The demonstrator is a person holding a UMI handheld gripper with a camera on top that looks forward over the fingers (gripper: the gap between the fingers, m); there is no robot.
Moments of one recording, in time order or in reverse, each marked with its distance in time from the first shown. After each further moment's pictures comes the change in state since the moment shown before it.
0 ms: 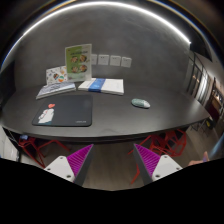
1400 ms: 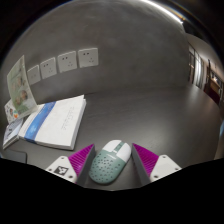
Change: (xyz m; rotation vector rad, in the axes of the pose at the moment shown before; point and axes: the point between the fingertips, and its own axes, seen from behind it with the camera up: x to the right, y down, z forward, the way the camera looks) arm 0.170 -0.182 0.360 0.004 0.006 0.190
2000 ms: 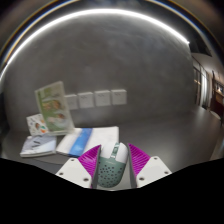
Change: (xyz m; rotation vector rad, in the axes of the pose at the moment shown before) arm -0.108 -0.078 -0.158 0.255 -0.113 -0.045
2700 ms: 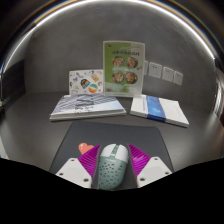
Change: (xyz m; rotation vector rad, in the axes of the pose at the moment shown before) arm -0.313 0.187 -0.025 -0.163 -0.147 -0.208
